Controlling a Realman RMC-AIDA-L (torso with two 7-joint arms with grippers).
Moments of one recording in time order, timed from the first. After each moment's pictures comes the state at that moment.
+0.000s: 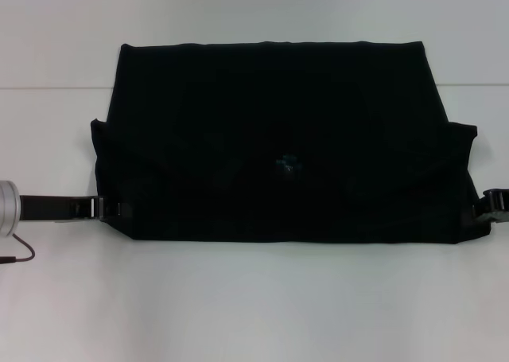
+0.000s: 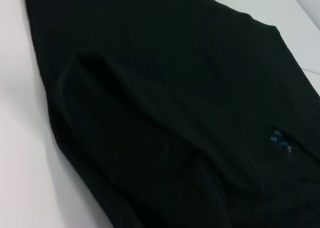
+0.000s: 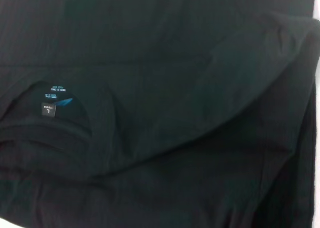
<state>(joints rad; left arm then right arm) -0.58 -1.96 0.77 0.58 2.17 1.23 -2.15 0.72 1.93 -0.67 -0.65 -2.60 -1.33 2.46</state>
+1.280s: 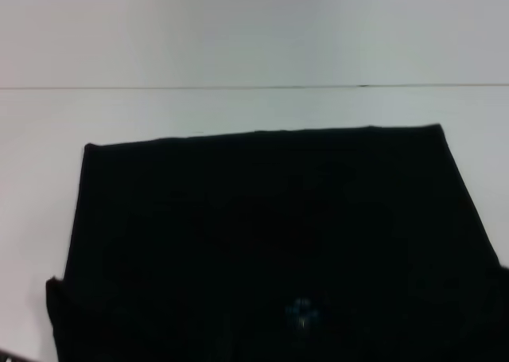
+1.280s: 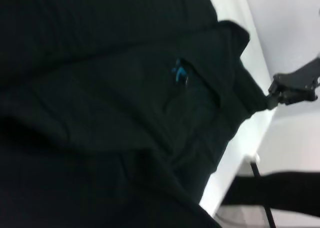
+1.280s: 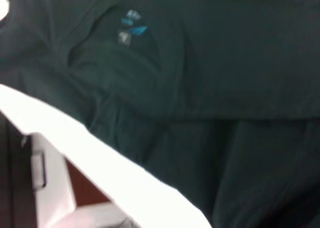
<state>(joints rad) -0.50 -1.88 0.71 0.55 2.41 1.96 -2.08 0.54 1.88 -0.68 -0.68 -2.65 -1.94 2.10</state>
